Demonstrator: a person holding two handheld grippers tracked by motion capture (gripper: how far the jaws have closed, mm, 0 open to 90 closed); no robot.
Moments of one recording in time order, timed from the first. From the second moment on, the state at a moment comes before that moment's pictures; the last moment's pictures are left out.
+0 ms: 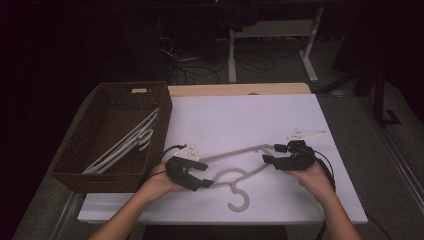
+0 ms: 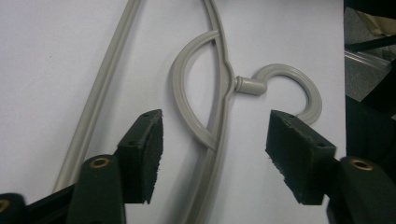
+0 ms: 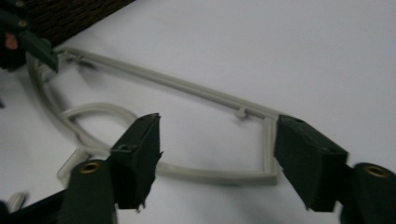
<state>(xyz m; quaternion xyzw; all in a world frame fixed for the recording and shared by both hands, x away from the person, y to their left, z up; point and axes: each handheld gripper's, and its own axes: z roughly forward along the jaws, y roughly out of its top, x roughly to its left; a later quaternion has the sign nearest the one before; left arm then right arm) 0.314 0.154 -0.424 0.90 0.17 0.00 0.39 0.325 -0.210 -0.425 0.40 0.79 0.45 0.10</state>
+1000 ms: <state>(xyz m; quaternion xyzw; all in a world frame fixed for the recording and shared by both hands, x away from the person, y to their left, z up) 0.313 0.155 -0.438 0.90 0.15 0.00 0.40 0.400 -0.177 -0.445 0.44 0.83 0.32 0.13</state>
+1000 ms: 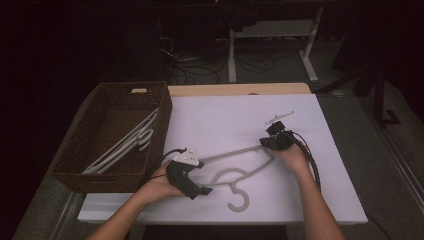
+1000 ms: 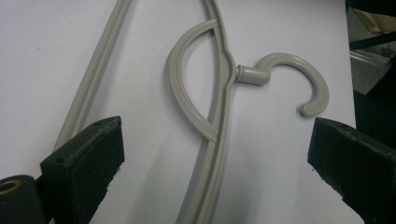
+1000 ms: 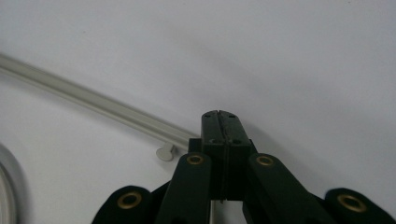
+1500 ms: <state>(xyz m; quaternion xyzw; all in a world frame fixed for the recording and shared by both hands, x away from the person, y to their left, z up) 0.313 0.148 -0.443 0.92 0.14 0.01 0.36 0.402 -0.165 -0.448 0.44 0.84 0.27 0.14</state>
